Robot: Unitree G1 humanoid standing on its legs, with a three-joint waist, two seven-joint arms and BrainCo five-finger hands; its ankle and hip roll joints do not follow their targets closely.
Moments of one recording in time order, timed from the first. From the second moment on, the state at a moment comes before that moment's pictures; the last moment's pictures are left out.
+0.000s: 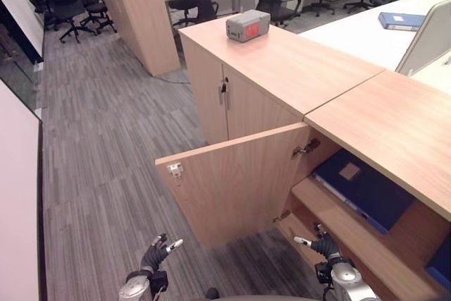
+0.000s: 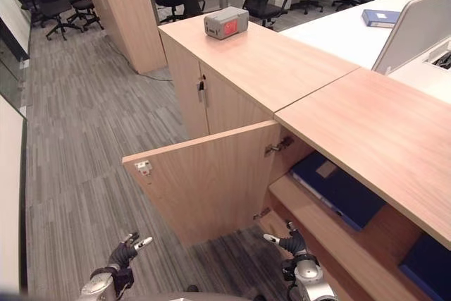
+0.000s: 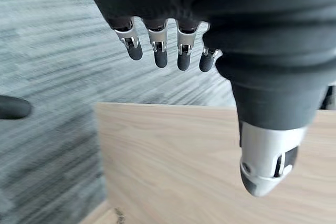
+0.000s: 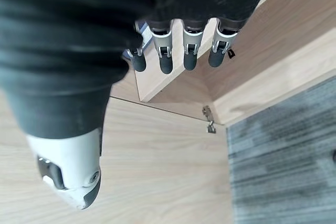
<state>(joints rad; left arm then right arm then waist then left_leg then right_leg) 0.10 0.27 -0.11 0.83 -0.42 -0.16 -0.03 0.05 -0.32 0.22 0.82 0.14 -0.12 -0.14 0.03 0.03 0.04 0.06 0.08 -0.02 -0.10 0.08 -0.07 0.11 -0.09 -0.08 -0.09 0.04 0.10</state>
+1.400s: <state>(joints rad) -0.14 0.43 -0.17 0.70 -0.54 -0.18 -0.03 0.10 -0.31 0.24 0.83 0.14 -0.12 -0.08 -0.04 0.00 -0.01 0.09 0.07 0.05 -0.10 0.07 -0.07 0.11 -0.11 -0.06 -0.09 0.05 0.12</state>
